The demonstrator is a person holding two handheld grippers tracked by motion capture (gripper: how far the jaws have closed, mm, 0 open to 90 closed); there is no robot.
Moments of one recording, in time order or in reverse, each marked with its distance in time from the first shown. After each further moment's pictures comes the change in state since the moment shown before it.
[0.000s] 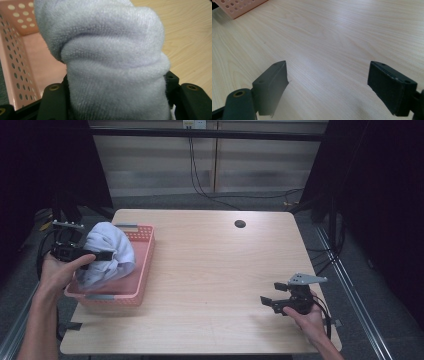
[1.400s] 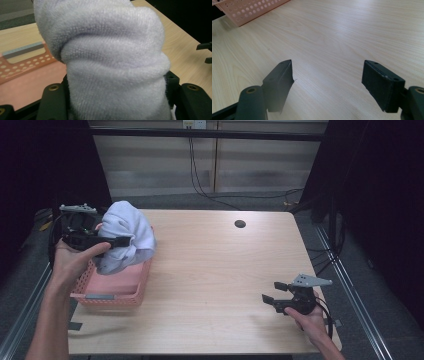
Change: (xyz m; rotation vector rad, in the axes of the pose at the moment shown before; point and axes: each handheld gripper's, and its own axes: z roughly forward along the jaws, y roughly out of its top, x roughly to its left) left arm -0.077 0.044 -0.012 -0.129 -0.067 0.142; right arm 0.002 -0.001 -0.008 -0.070 0.002 -0.015
